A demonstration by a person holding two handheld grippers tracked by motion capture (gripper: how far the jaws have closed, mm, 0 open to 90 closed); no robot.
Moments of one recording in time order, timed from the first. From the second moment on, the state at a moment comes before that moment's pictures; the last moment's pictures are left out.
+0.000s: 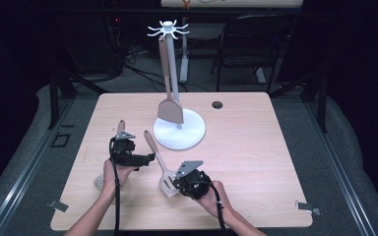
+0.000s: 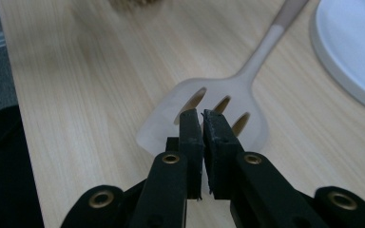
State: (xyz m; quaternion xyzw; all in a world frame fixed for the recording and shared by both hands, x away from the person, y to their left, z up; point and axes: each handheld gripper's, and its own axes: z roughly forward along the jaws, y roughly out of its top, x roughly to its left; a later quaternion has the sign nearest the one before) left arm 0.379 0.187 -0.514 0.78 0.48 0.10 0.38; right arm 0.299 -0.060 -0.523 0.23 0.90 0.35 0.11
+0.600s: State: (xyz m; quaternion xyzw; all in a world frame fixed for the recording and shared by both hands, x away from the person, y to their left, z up) left arm 0.393 0.168 -0.541 0.77 0.51 0.08 0.37; right arm 0.299 -0.048 -0.562 0.21 0.93 0.30 0.07
